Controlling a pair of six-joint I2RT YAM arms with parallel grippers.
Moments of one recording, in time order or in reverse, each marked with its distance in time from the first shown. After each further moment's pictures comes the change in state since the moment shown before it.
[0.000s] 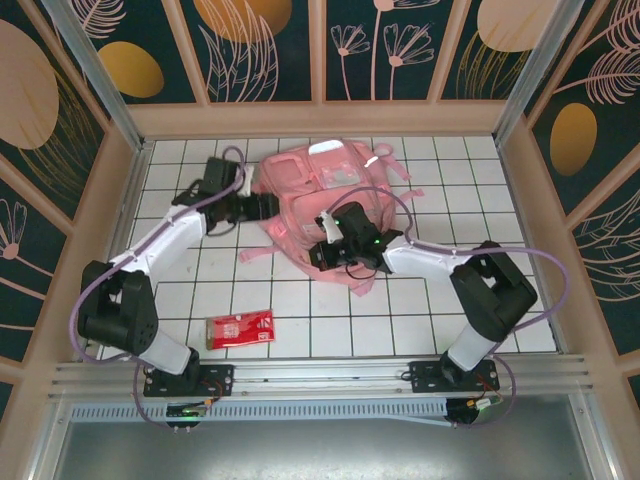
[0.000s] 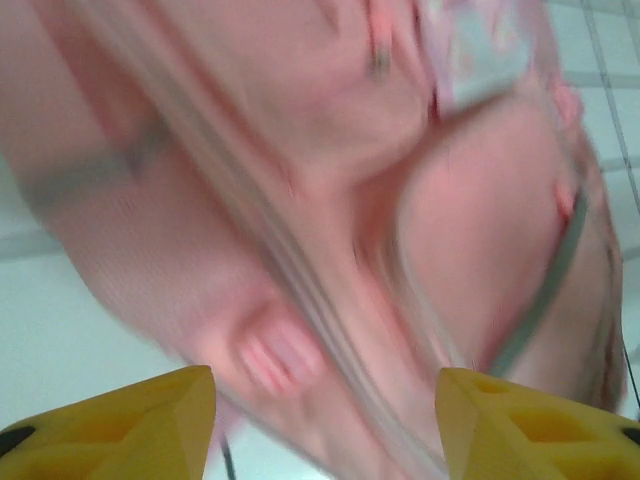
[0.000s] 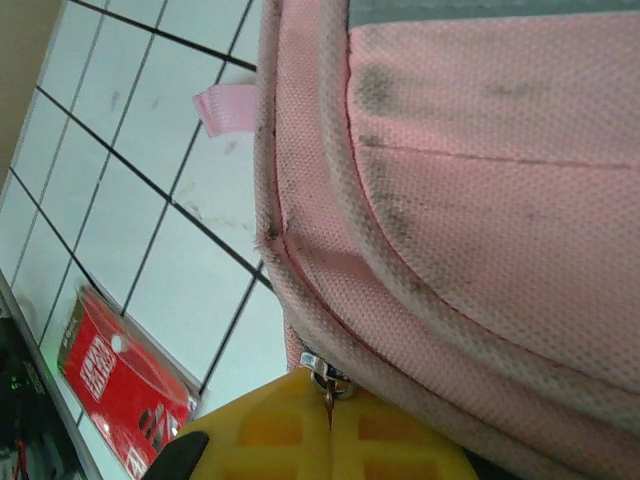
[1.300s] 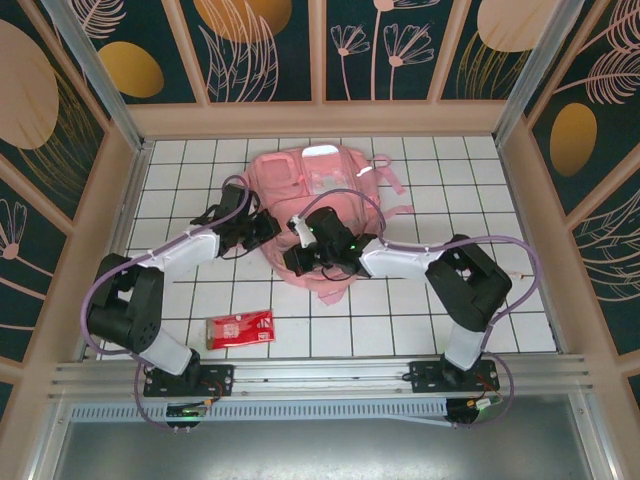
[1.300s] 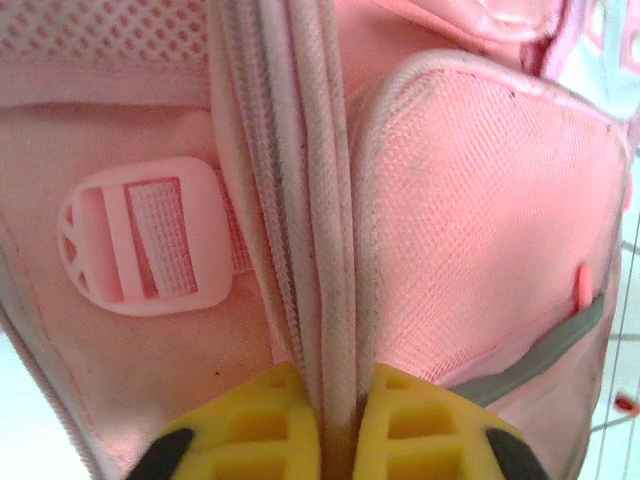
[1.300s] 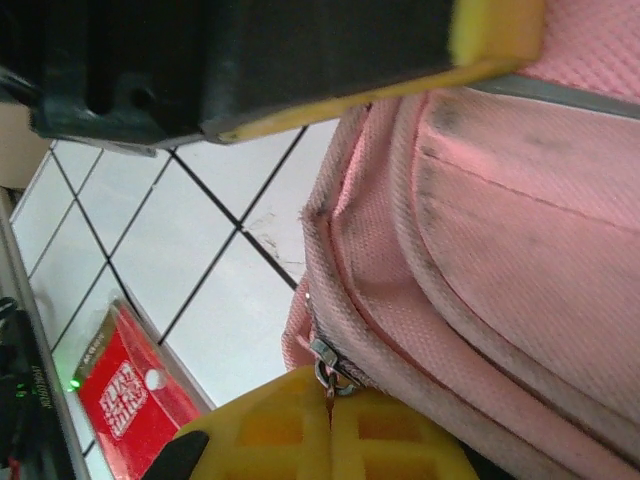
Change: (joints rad) left arm -0.056 0.038 -0.175 0.221 -0.079 -0.413; right arm 0.117 0.100 0.075 0.107 0.054 -0.044
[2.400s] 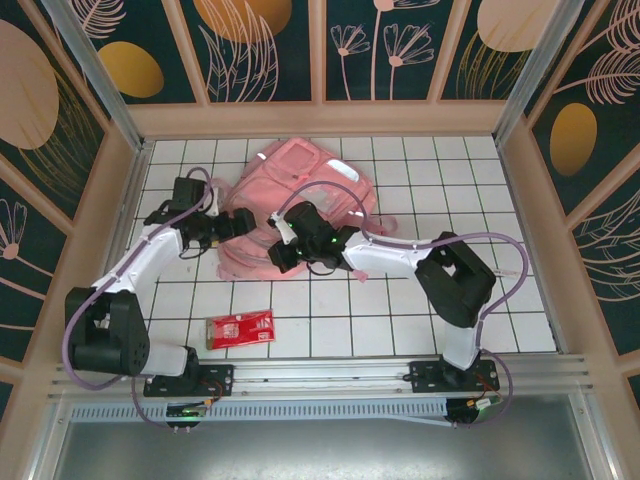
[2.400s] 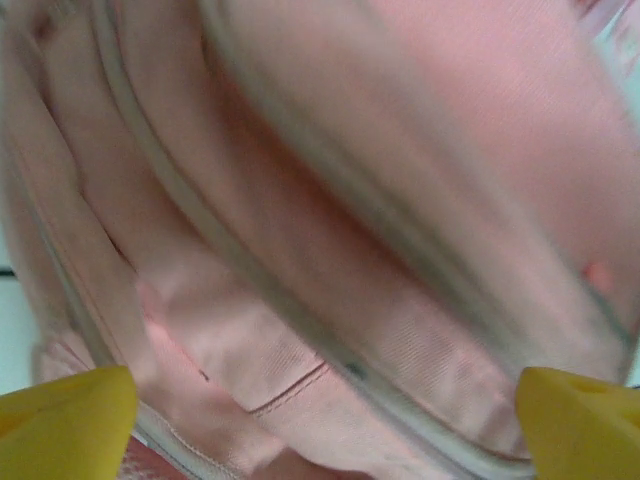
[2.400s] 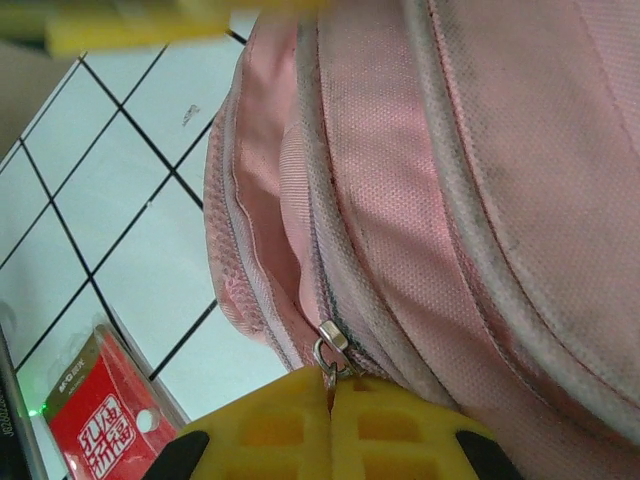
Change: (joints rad) left arm 0.243 -0.153 0.014 -0.316 0.075 0.381; right arm 0.066 0.097 0.208 -0.131 0.075 -0.075
